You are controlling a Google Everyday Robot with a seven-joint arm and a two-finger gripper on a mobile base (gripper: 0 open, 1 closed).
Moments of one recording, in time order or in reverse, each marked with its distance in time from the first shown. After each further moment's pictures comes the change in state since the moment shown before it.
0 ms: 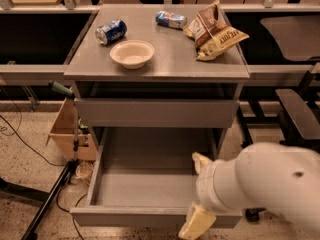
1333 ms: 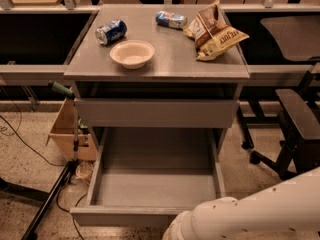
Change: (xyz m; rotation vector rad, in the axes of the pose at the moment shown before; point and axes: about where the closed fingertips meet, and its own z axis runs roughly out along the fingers) arm 0.080 0.105 0.221 -0.237 0.041 0.190
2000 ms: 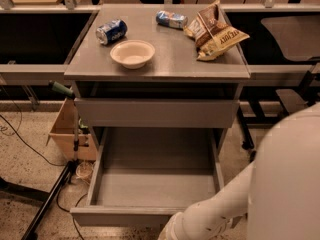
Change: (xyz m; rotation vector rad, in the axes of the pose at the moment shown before) arm 0.007 -0.014 0.059 -0.006 0.005 0.039
